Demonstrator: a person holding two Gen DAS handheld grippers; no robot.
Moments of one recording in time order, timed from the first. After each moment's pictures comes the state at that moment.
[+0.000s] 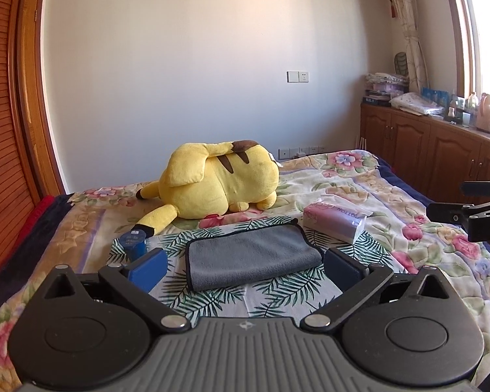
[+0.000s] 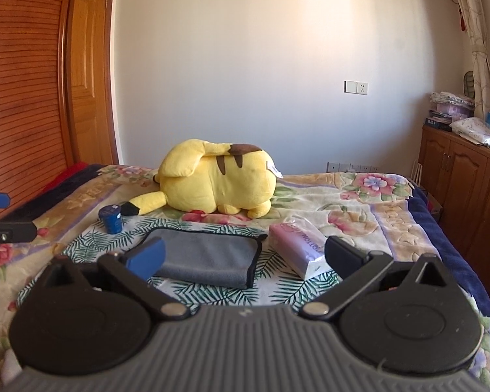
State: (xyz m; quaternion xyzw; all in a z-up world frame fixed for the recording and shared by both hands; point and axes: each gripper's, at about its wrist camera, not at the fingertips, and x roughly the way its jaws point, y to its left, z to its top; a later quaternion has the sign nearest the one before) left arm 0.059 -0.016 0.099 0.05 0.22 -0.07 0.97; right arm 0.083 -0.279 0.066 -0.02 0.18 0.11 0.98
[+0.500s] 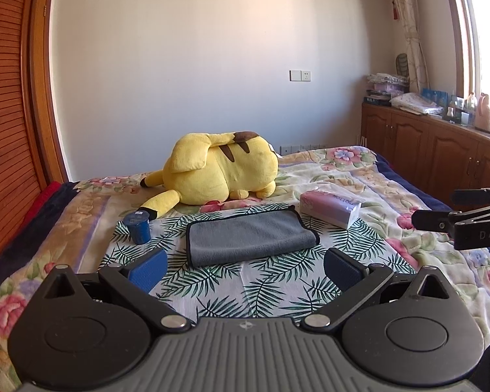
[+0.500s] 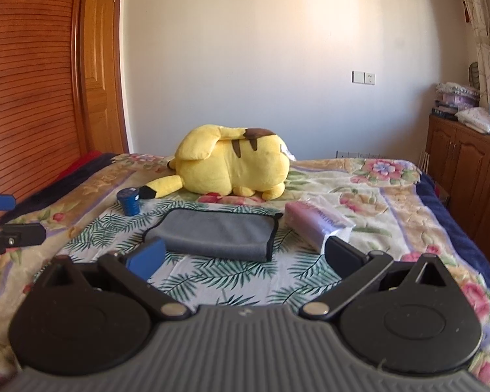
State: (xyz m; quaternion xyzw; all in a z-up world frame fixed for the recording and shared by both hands) left arm 0.011 -0.016 0.076 0.04 0.21 -0.06 0.97; right arm 0.051 -0.265 0.044 0.00 0.19 0.13 0.97
